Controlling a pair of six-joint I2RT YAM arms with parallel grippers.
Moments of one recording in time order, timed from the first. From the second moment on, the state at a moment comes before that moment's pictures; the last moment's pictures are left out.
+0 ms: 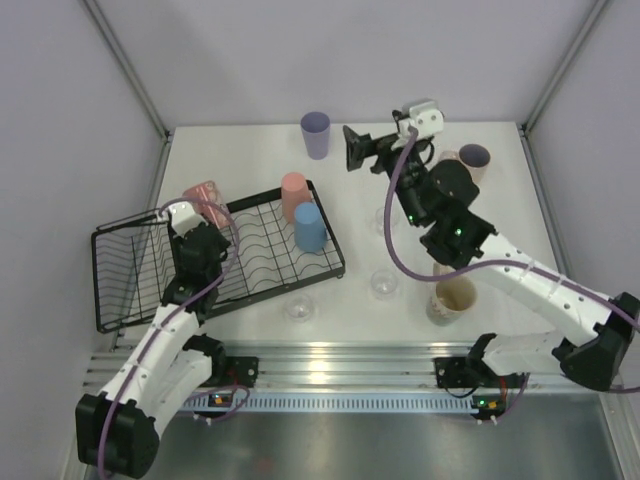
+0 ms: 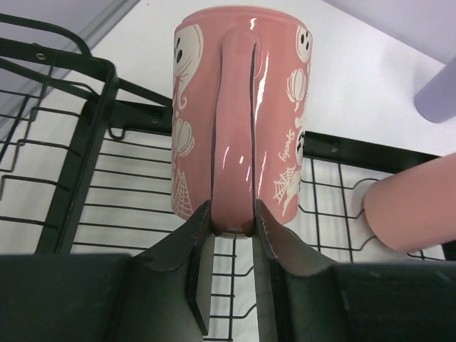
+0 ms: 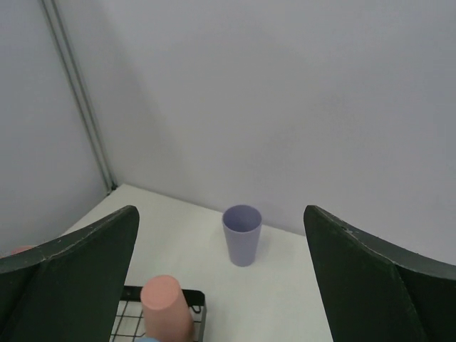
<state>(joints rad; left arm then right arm) -0.23 0.77 0.45 0.03 -0.56 -0.42 0.89 1.21 1.19 0.38 0.49 -0.16</state>
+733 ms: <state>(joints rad) -0.23 0.59 0.42 0.03 -0.18 -0.45 0.78 2.02 1.89 -0.03 -0.25 0.42</state>
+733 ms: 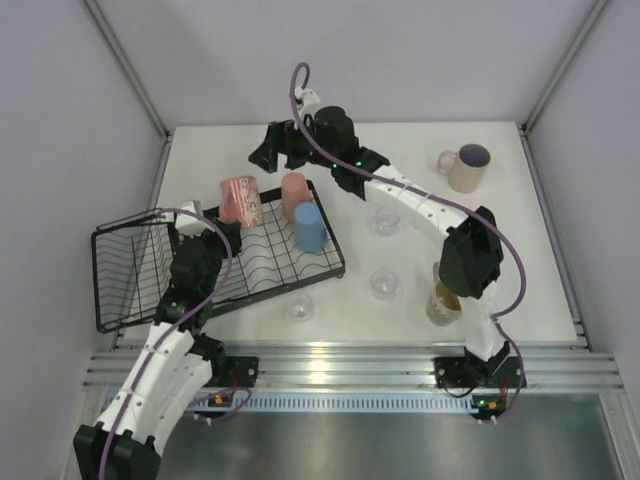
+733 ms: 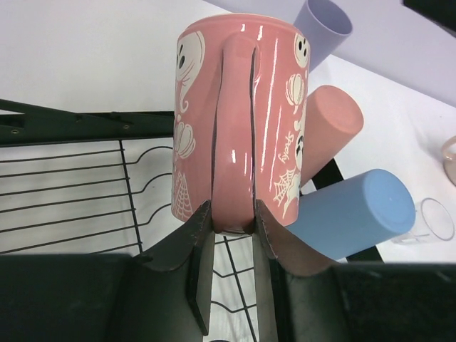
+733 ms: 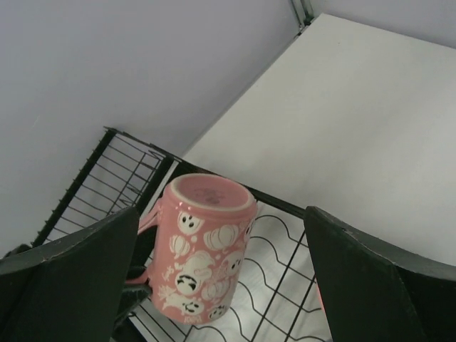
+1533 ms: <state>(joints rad) -0.23 0.57 0.43 0.00 -0.14 -0.45 0.74 2.20 1.99 0.05 -0.44 0.71</state>
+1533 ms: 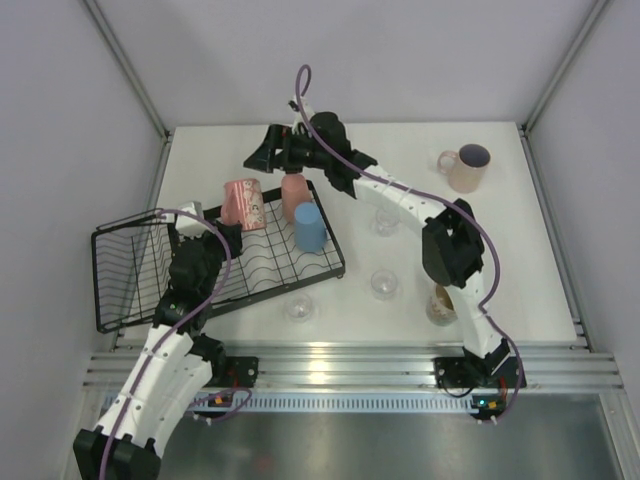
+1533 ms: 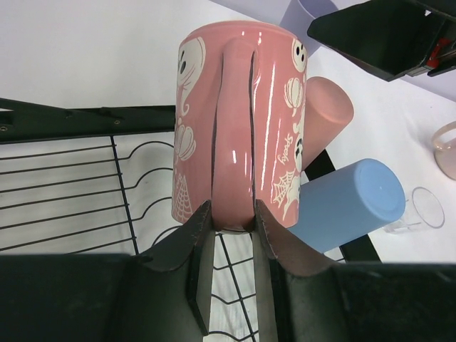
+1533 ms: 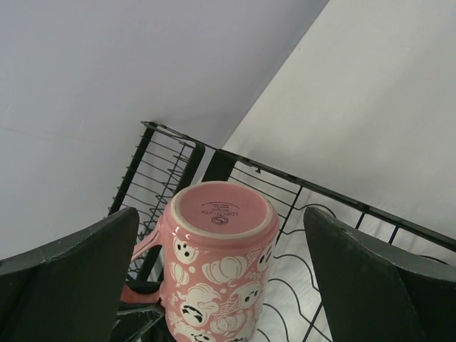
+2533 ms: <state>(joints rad) -0.23 0.72 0.45 -0.10 -0.28 -0.49 0.78 2.04 1.86 -0.11 -0.25 0.54</state>
